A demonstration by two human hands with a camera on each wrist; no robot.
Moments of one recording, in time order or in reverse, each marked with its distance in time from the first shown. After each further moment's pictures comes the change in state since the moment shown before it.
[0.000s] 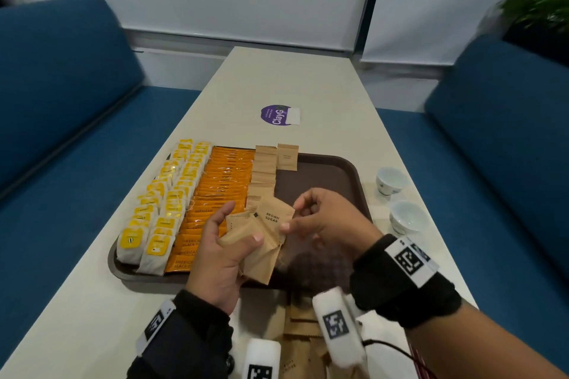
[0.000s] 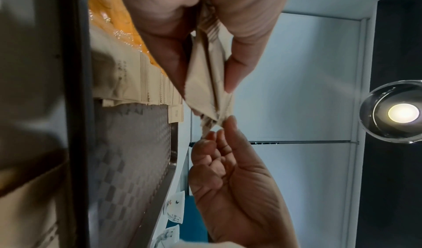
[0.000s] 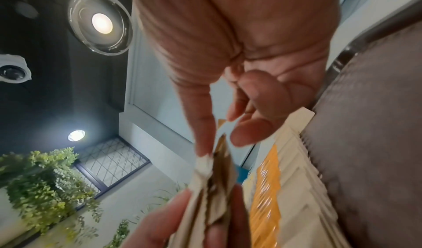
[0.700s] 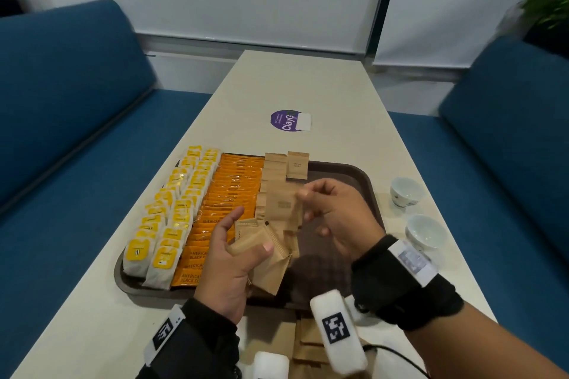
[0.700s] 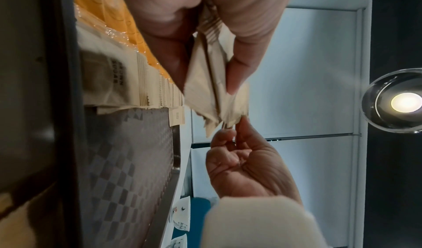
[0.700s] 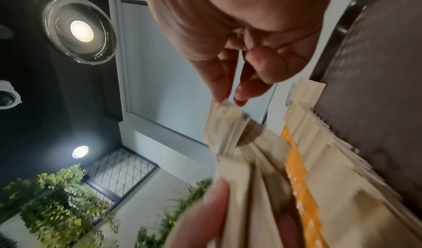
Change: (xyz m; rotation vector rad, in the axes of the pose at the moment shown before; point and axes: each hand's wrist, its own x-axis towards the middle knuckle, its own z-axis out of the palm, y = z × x) left_hand 0.010 0.004 0.002 0.028 -0.013 0.027; right_hand 0.028 -0.008 0.004 0.245 0.215 -0.089
